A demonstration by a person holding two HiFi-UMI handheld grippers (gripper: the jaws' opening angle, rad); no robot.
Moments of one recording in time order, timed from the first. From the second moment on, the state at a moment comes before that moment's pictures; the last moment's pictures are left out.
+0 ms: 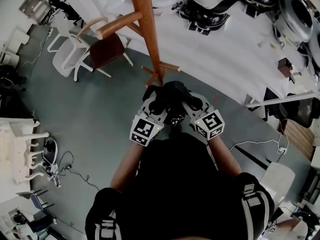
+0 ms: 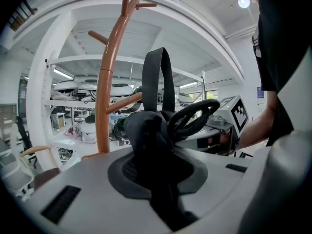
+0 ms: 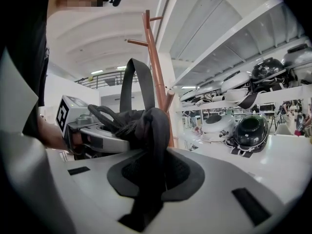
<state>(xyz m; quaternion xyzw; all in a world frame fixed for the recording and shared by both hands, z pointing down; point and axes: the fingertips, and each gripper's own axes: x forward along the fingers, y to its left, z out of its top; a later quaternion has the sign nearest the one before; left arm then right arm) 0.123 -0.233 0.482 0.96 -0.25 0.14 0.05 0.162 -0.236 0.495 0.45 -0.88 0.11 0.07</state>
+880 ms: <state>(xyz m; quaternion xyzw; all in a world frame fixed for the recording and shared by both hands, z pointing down) 0.163 -0.290 0.494 0.93 -0.31 0.15 0.07 0.203 -0.301 0.505 0.40 -0.91 0.10 0.07</state>
